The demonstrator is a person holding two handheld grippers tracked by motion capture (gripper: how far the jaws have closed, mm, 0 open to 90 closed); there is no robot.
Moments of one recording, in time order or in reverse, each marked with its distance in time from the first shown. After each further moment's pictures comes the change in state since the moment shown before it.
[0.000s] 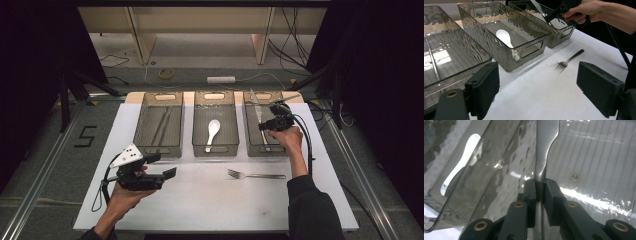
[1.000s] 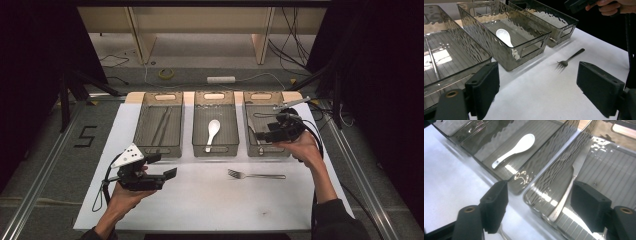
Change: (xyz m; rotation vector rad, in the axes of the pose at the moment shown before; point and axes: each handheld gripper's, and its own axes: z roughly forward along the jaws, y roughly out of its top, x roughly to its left) left arm -0.001 0.000 0.002 0.006 0.004 0.007; right arm 0.043 -0.028 -0.075 -0.090 0.108 -0.306
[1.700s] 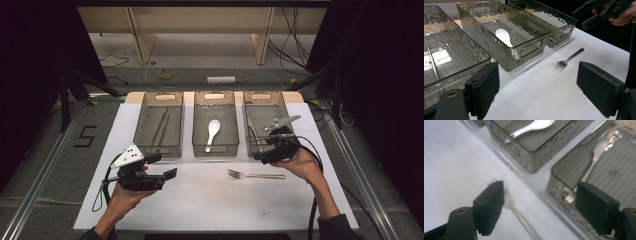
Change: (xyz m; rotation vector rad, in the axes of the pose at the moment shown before) left arm 0.000 0.000 0.000 0.001 -0.005 0.002; right arm 0.040 -0.028 0.001 0.084 -0.012 -0.139
